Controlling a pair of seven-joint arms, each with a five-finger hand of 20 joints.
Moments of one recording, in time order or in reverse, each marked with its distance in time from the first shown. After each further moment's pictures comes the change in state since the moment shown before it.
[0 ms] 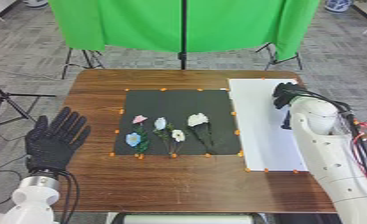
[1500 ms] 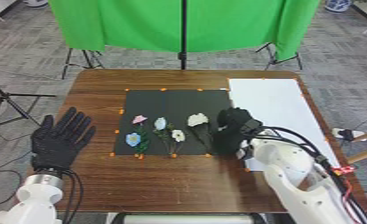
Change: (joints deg) left arm -1.0 -0.3 0.7 0.2 -0.1 0.6 -2.3; right arm -20.1 5.4 -12.3 -27.5 8.6 12.7 -10.0
